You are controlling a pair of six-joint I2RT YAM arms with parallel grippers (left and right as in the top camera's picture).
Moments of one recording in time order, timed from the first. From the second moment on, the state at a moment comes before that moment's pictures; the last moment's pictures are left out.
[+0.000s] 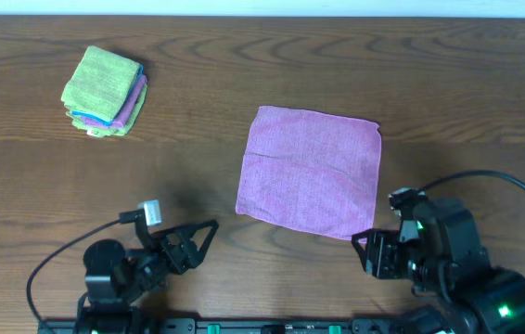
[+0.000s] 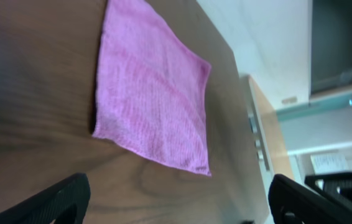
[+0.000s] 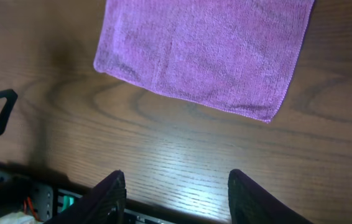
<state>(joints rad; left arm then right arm) -0.05 0.25 0.13 -0.32 0.76 -0.79 0.40 0.73 0.89 -1.16 -0.18 0.49</state>
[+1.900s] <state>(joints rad) -0.37 1.55 0.45 0.12 0.56 -0.56 0.25 0.80 0.89 -1.17 -0.15 0.42</state>
